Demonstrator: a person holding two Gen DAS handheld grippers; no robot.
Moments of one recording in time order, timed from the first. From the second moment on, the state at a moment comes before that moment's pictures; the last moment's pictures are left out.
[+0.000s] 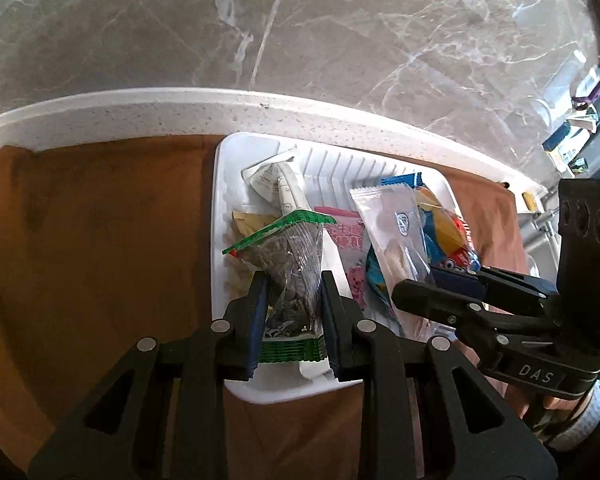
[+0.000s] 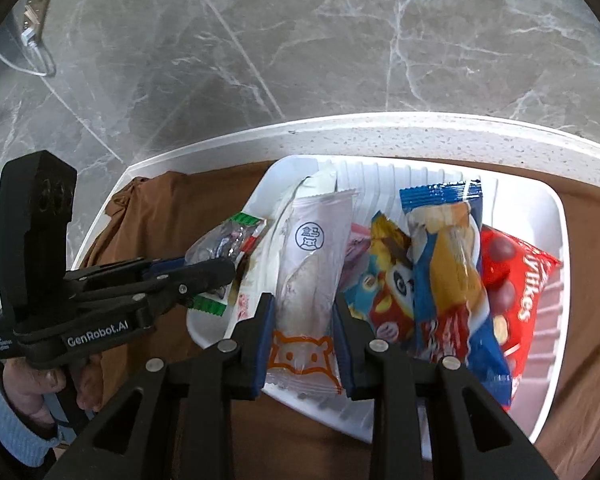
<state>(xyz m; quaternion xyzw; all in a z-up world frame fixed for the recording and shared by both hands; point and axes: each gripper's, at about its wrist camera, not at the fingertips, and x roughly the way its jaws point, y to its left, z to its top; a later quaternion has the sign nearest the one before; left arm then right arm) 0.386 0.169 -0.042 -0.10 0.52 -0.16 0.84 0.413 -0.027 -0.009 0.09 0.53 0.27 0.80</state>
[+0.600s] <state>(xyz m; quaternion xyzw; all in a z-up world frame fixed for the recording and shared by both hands) 0.407 0.151 -0.046 -0.06 0.50 -0.16 0.85 0.416 -0.024 0.002 0.04 0.50 0.25 0.83</state>
